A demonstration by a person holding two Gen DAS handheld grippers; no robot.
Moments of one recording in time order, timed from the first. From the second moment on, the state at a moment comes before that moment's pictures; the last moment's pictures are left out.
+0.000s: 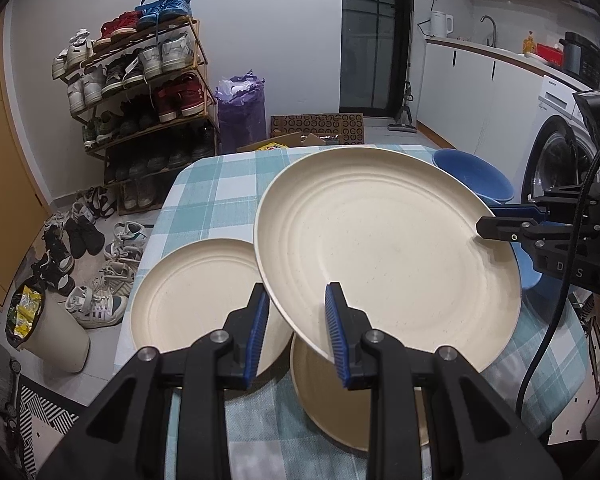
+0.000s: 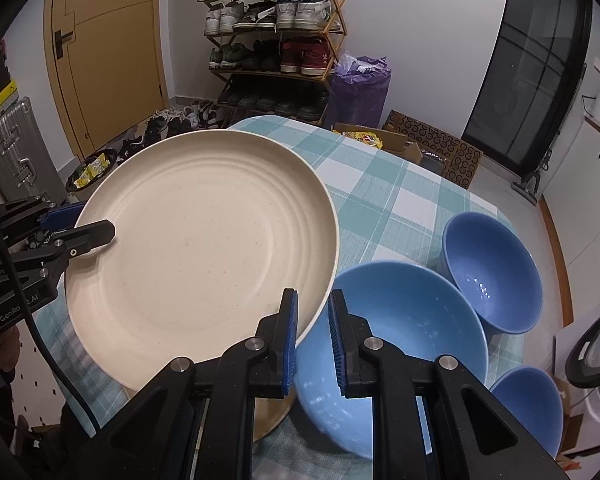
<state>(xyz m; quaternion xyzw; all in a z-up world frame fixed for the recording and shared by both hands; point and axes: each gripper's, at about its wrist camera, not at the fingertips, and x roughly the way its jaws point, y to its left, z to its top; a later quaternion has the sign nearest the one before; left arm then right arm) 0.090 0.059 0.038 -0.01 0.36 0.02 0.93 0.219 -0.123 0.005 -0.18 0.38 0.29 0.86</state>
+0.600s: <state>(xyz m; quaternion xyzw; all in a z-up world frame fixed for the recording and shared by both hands) 0.066 0.054 0.028 -0.01 0.36 0.03 0.93 0.200 -0.125 -0.013 -0.18 0.38 0.29 0.86</state>
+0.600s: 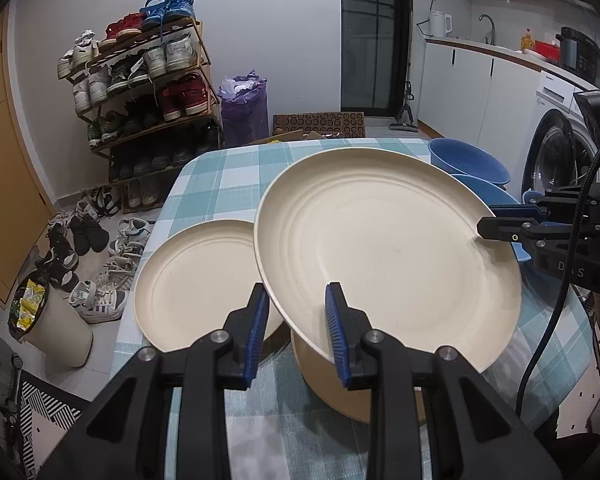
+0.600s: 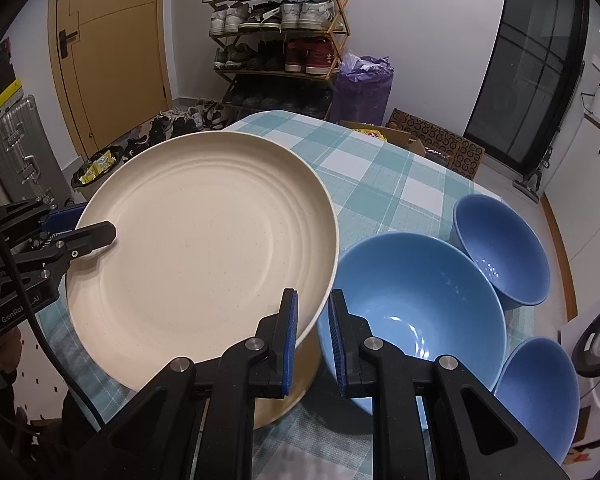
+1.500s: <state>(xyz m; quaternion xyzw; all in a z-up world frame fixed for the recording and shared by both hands) 0.064 0.053 -0.005 -0.01 0.37 0.02 0.93 0.197 -0.127 -0.044 -0.17 0.40 0.29 0.86</state>
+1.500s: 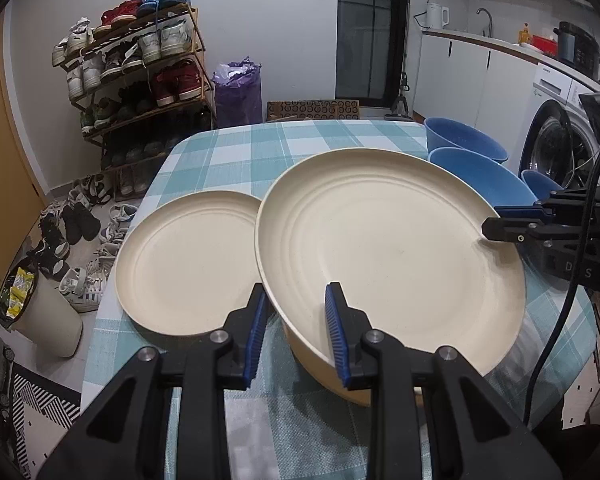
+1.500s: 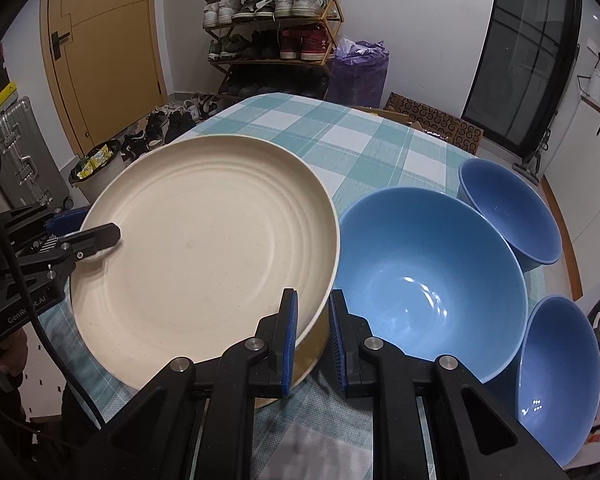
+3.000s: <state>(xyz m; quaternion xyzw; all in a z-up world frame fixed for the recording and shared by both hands) 0.074 0.042 -0.046 0.01 0.41 0.02 0.91 0.191 -0.130 -0.090 -0.17 0.43 0.26 0.85</state>
